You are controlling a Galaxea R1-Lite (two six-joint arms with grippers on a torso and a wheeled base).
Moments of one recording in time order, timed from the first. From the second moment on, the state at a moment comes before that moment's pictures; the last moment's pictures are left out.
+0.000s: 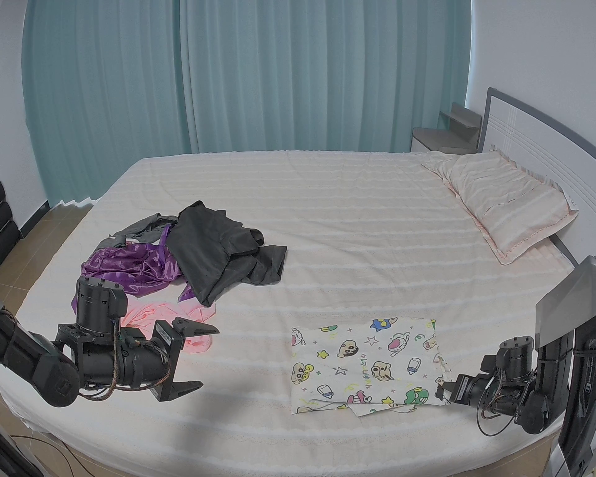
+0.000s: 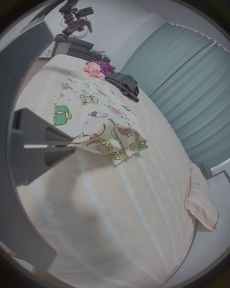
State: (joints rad) left arm -0.29 1.70 -0.44 -0.61 -0.39 -1.34; right arm 0.20 2.30 -0.04 -1.55 0.12 0.53
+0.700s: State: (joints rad) left arm -0.29 1.72 -0.44 -0.61 -0.39 -1.34; right arm 0.11 2.27 -0.28 -1.45 0.14 0.53
